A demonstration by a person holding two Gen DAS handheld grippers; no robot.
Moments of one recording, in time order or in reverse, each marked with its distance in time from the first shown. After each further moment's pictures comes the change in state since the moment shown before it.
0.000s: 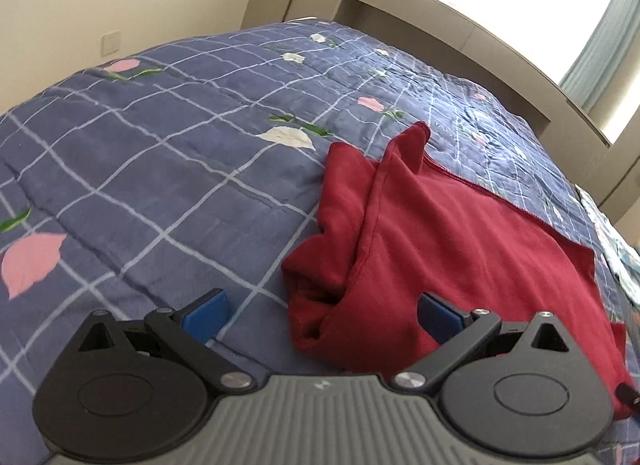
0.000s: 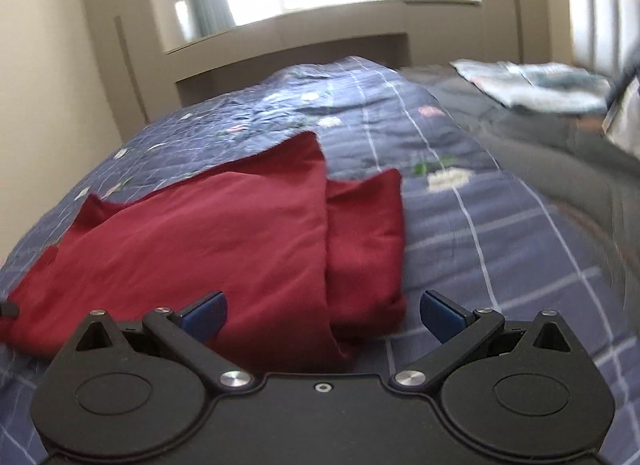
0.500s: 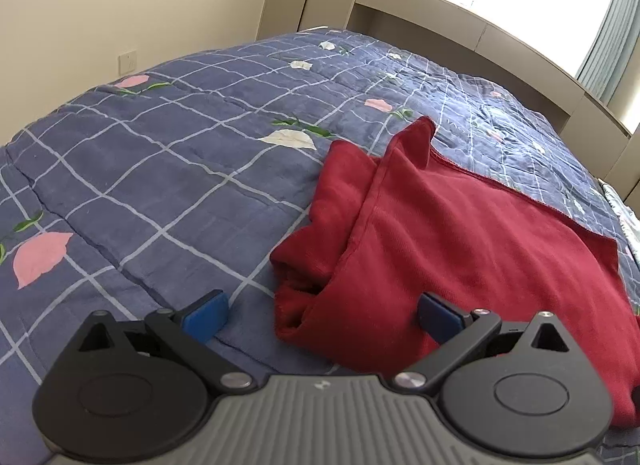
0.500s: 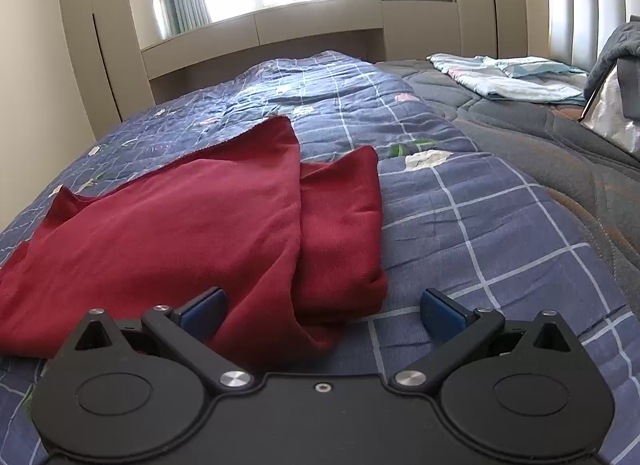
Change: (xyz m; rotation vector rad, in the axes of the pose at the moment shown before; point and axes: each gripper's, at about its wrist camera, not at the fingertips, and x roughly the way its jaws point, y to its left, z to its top) left arm 0.004 -0.026 -0.012 0.046 -0.043 0.100; right arm 0.003 0.000 -0.011 -0.012 -0.035 -0.060
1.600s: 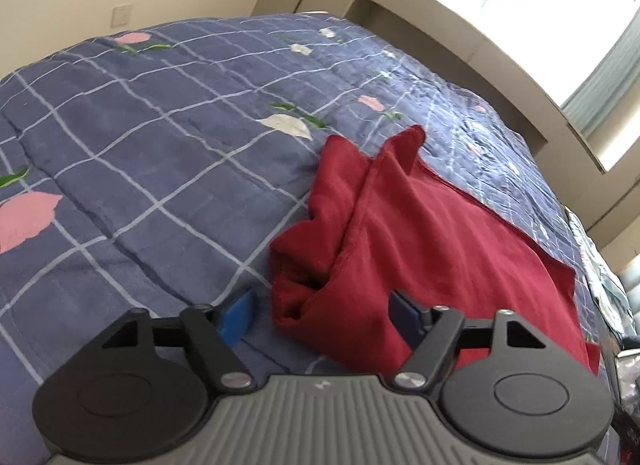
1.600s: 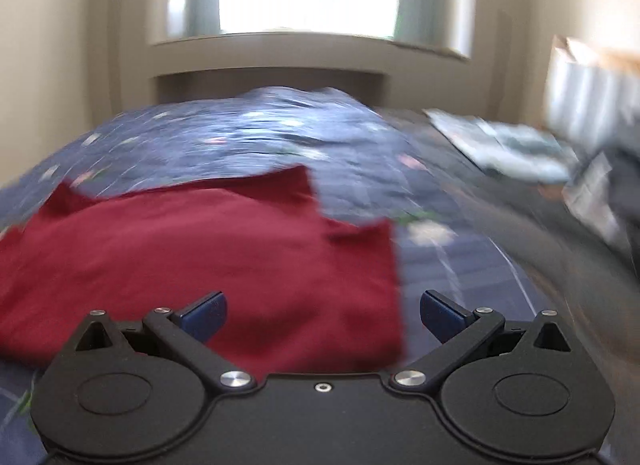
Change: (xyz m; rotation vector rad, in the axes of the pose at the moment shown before) left arm -0.002 0.030 0.008 -0.153 0.068 -0.148; right arm -0.022 0.027 0.019 -0.051 -0.044 -0.093
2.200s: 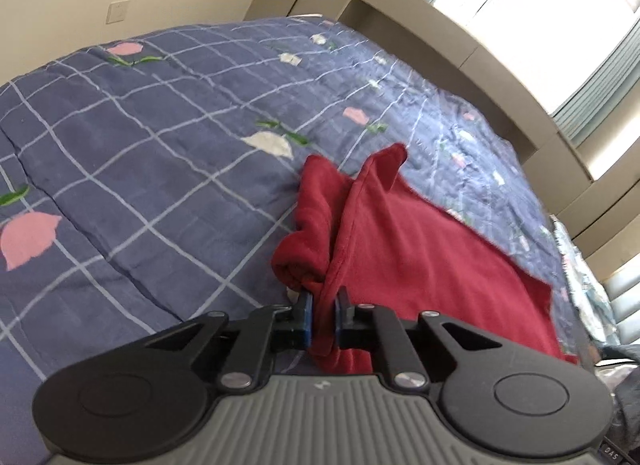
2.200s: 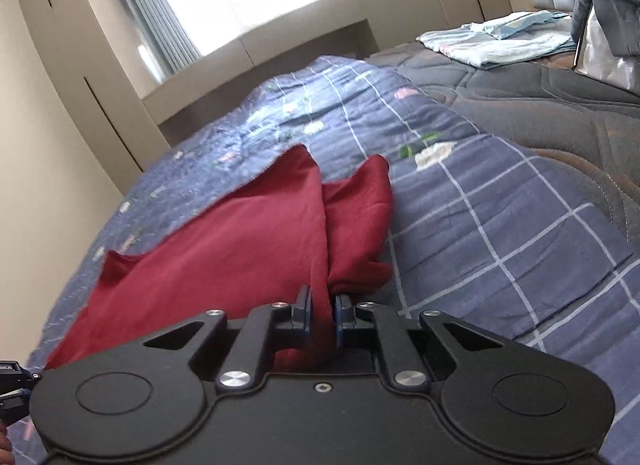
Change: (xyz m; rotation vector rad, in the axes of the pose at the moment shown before) left arm -0.022 -0.009 0.017 -0.018 0.003 -0.052; right arm -0.013 -0.039 -0.002 0.295 0.084 0.243
